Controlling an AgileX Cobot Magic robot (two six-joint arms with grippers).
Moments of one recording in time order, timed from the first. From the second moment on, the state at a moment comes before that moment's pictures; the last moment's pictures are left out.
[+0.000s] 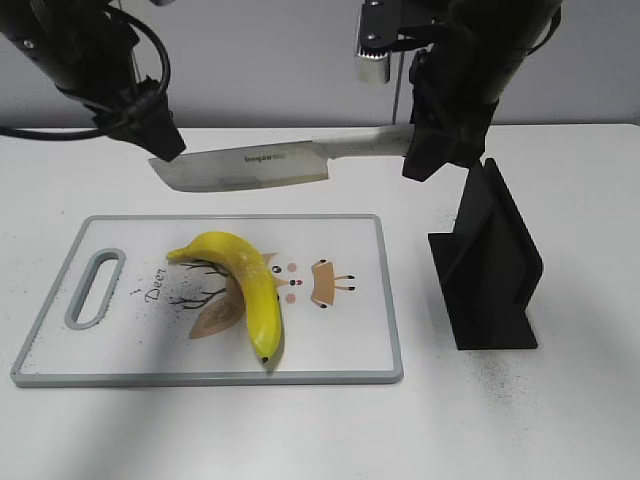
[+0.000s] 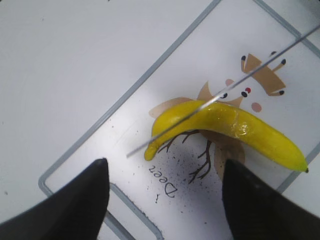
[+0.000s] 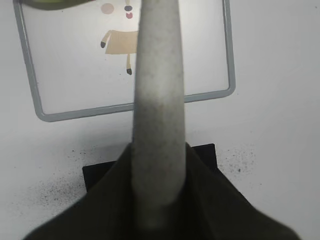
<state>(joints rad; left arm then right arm) -0.32 1.74 -1.49 -0.33 1.01 0.79 0.43 1.88 -1.61 0.19 1.12 -1.03</state>
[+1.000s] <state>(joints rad) -0.06 1.39 -1.24 -0.12 1.22 0.17 0.43 1.54 -1.37 0.17 1.12 0.01</state>
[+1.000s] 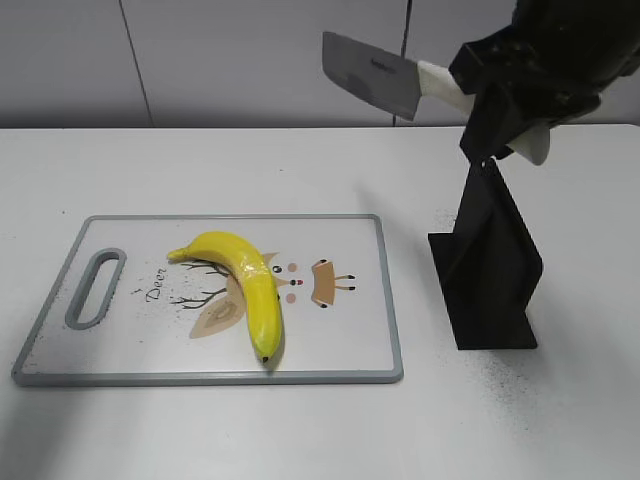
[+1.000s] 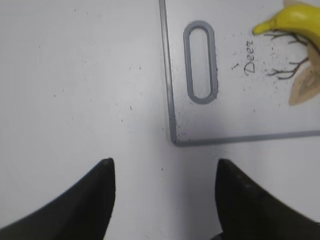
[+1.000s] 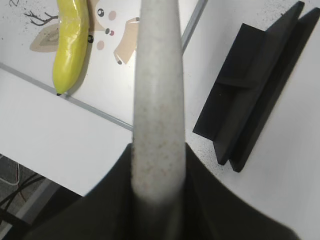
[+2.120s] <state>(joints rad) -0.06 0.17 -0.54 -0.08 1.14 0.17 0.43 1.20 -0.81 -0.02 0.82 0.42</state>
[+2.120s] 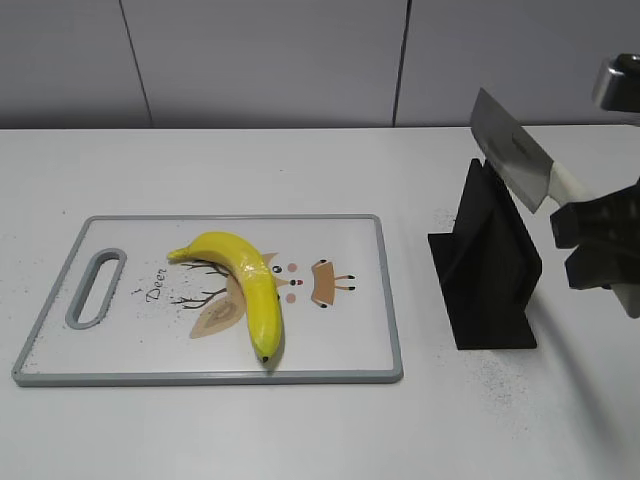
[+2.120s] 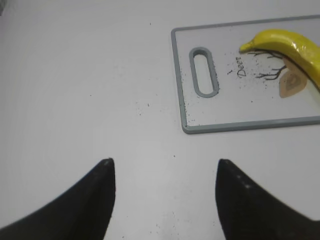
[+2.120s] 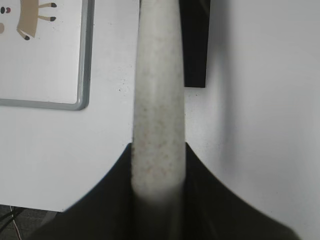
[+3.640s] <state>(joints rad) -0.06 0.01 -0.49 -0.08 1.11 0.17 0.43 1.34 -0.74 -0.04 0.68 0.46</state>
